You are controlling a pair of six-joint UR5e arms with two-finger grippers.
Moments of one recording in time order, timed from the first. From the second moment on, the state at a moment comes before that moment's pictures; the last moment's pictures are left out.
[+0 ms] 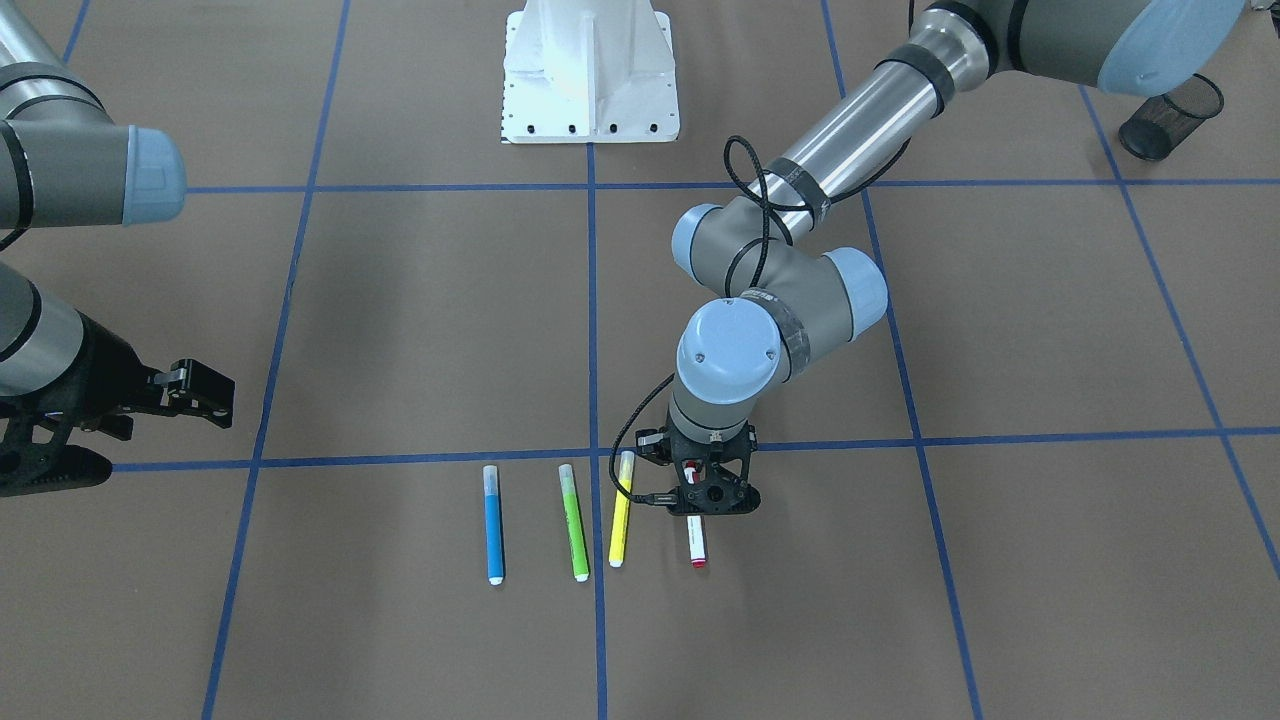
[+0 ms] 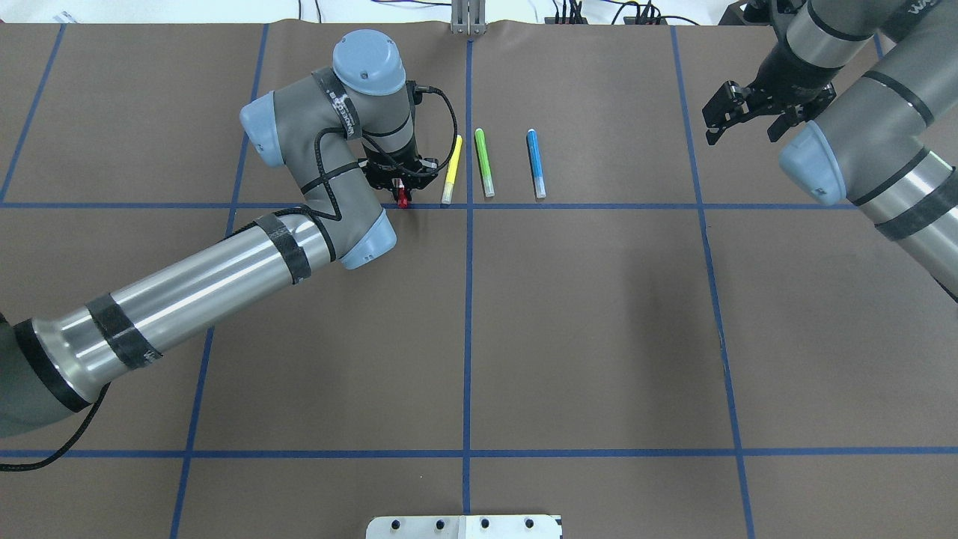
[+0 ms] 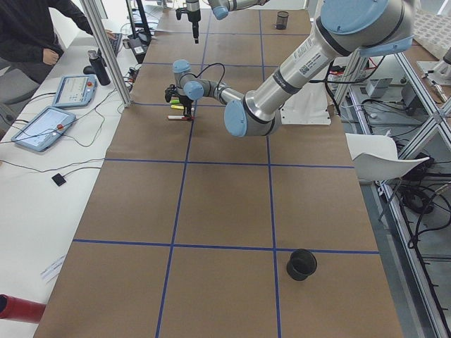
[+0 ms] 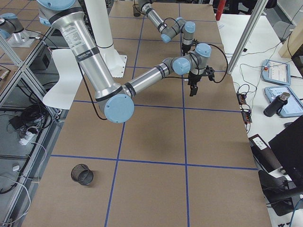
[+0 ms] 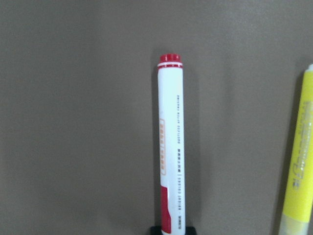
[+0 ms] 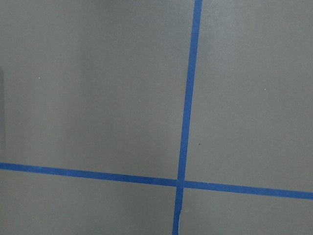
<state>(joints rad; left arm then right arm) -0.73 -2.57 -0.96 -1.87 -2.05 -1.03 1.08 -1.06 1.59 -1.65 2.27 0.57</state>
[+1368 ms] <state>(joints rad) -1.02 -2.30 -1.28 -1.64 -2.15 -0.98 0.88 -0.69 1.13 -1.40 2.05 0.79</state>
